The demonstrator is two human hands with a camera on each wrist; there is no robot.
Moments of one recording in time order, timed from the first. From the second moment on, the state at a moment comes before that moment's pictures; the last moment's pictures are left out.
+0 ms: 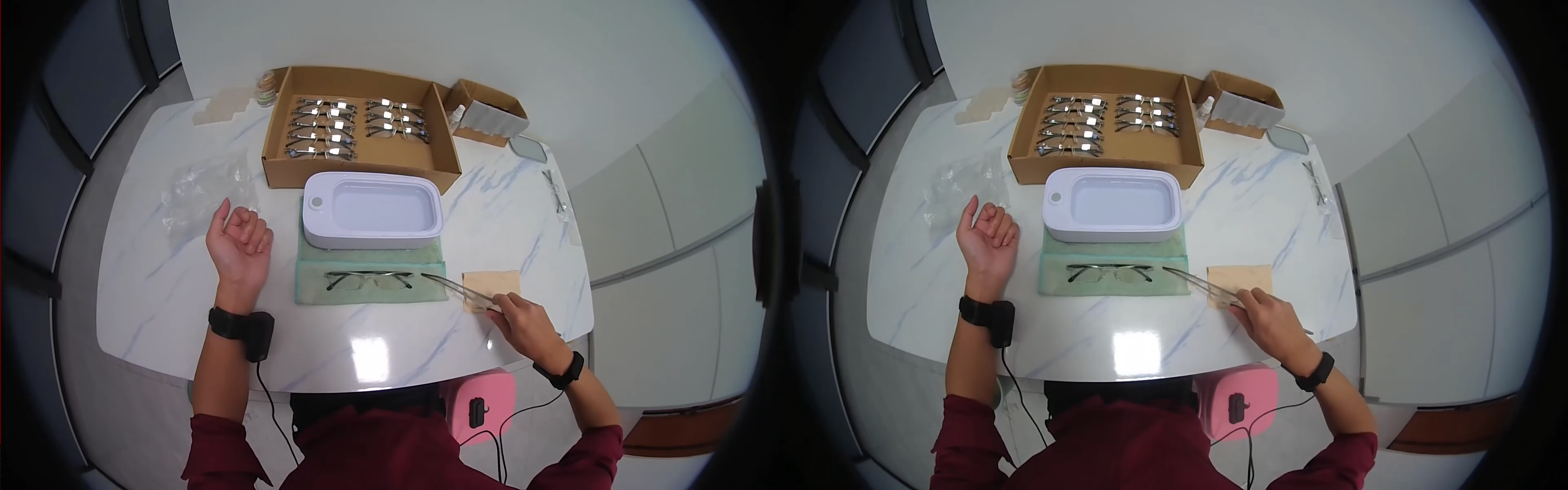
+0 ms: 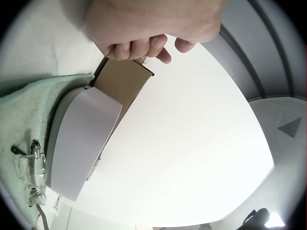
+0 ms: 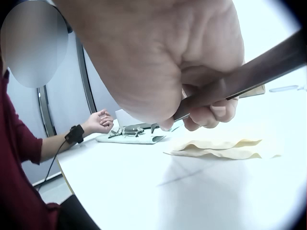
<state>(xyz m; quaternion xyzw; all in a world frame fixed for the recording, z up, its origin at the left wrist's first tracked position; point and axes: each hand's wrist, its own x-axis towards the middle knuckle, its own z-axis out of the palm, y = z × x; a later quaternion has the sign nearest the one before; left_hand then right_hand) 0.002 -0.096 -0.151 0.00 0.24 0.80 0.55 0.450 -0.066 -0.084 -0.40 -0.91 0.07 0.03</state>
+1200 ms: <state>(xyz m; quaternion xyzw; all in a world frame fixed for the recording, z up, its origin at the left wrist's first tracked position) 0.005 -0.096 -0.143 -0.01 0.22 0.82 0.53 0.456 0.081 -0.133 -0.32 -0.93 -0.12 0.14</state>
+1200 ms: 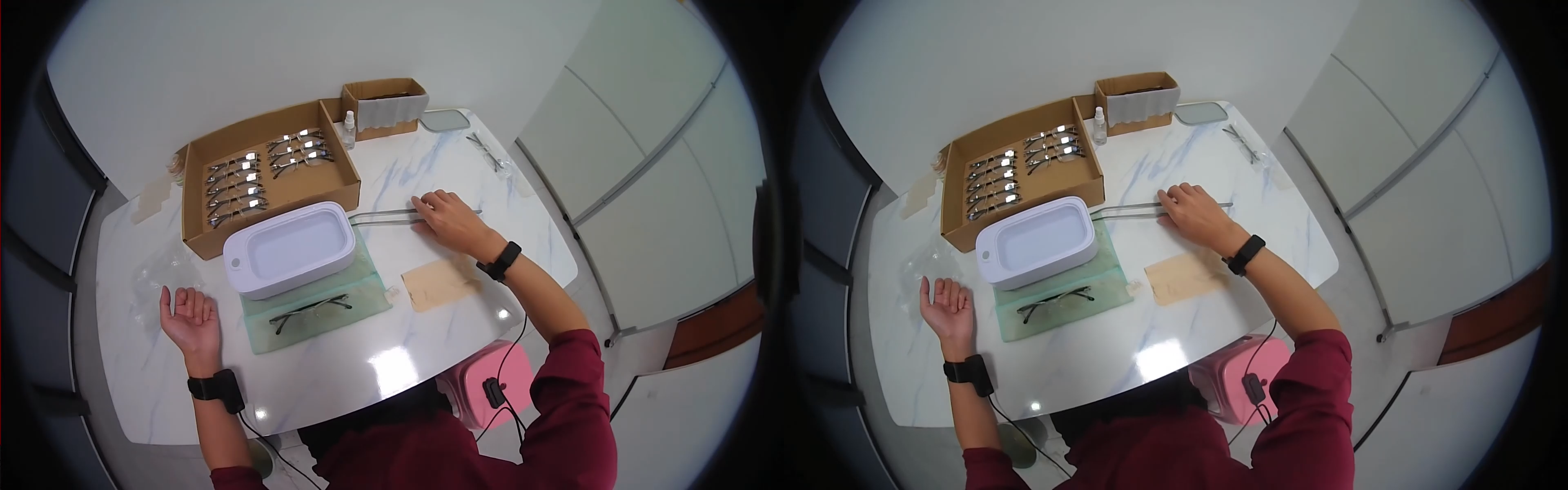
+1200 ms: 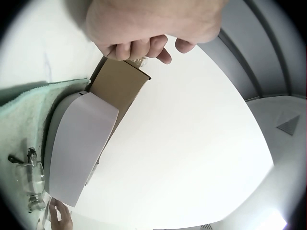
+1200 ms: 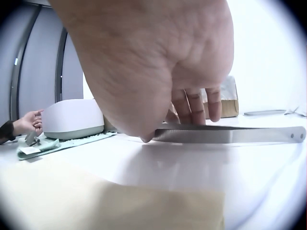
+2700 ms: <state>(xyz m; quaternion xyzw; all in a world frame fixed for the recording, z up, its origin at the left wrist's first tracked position) 0.128 -0.194 -0.088 0.78 0.40 0.35 0.33 0.364 -0.110 -0.043 -0.12 -0.90 0.40 0.14</state>
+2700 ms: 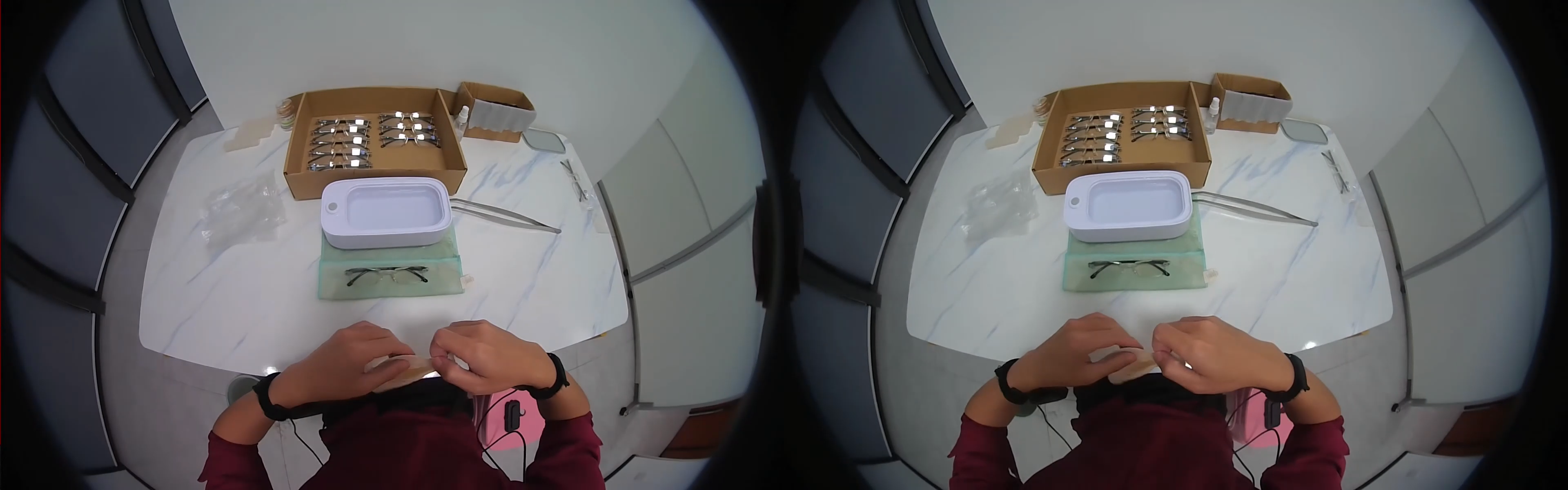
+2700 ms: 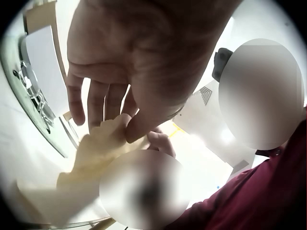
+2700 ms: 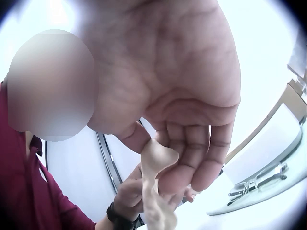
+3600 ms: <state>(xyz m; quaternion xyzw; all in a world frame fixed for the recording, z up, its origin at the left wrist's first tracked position) 0.086 -0.211 -0.045 0.67 0.53 0.34 0.40 0.365 -0.108 -0.053 -0.13 -0.85 0.45 0.24</state>
